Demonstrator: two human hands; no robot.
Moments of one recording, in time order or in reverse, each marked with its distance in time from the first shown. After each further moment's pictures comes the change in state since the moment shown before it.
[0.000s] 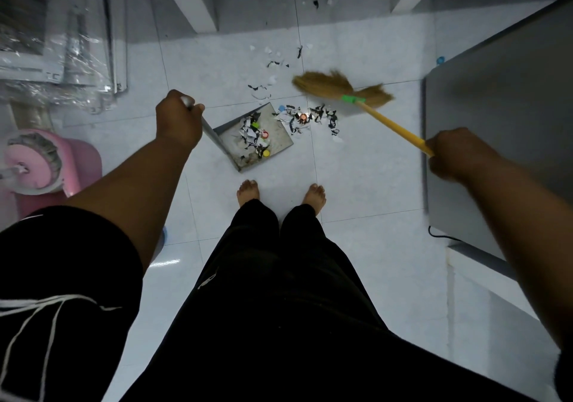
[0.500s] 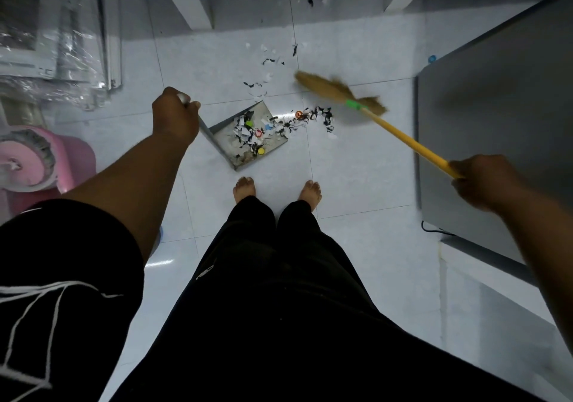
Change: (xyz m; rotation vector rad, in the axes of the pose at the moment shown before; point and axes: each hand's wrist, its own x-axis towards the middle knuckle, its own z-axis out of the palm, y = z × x) left_hand -0.006 -0.002 -0.006 0.013 -0.015 -0.040; right_hand -0.056 0.044 0.028 0.077 -0.009 0.061
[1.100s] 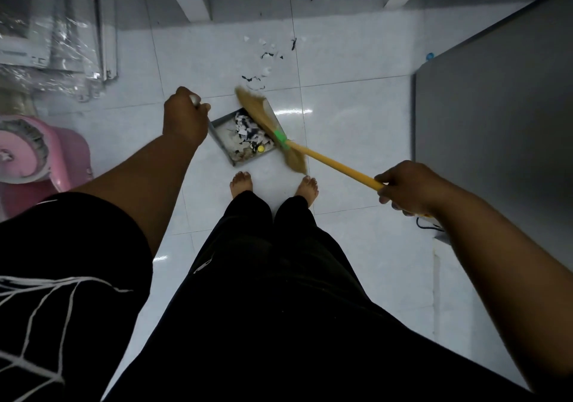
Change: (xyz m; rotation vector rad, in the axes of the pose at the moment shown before) left_hand -0.020 -0.008 0.013 -0.011 -0.061 0.080; right_hand -0.031 -0.094 0.004 0.524 -0.316 -0.075
